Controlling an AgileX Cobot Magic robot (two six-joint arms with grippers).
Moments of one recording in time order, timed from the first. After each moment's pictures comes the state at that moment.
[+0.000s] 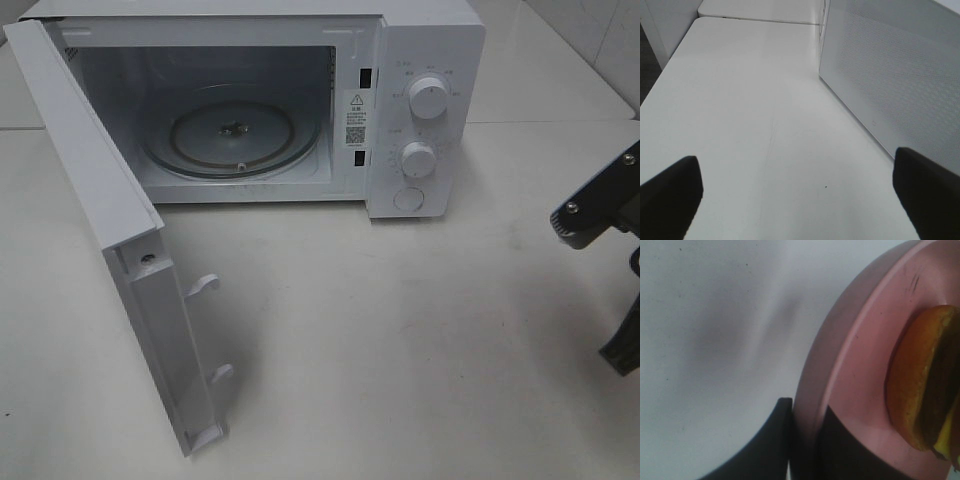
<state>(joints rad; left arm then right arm) 0.05 0.00 -0.50 -0.05 1.03 -0.03 0.68 1.28 -0.56 -0.83 0.97 0.69</state>
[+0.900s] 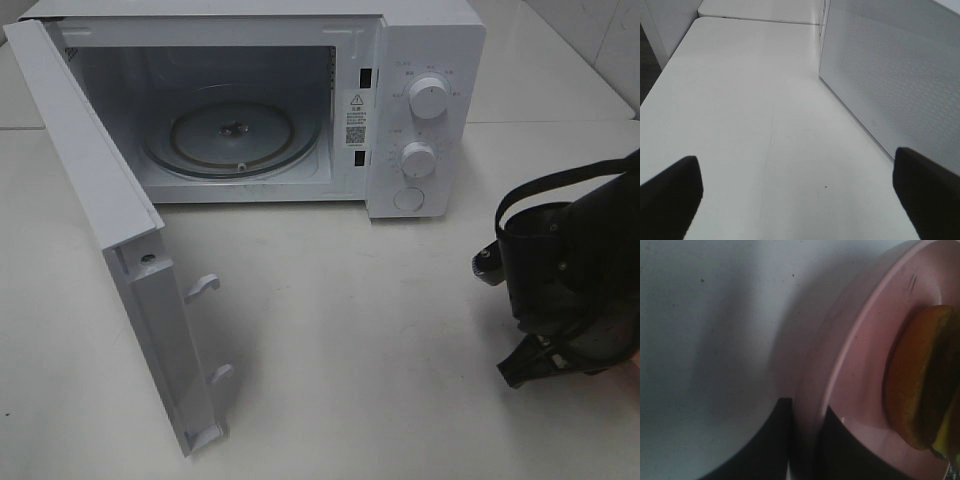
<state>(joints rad) 0.05 0.00 -0.50 -0.05 1.03 -0.03 0.68 1.81 -0.63 -0.98 0.85 1.20</state>
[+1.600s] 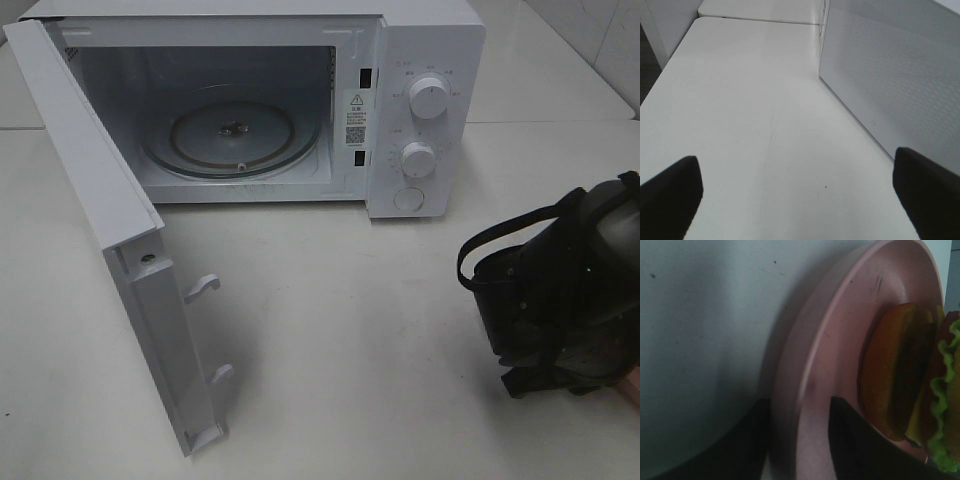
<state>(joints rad) 0.05 0.00 -0.50 -0.05 1.03 -0.03 0.68 1.95 -0.63 -1.05 0.89 1.39</state>
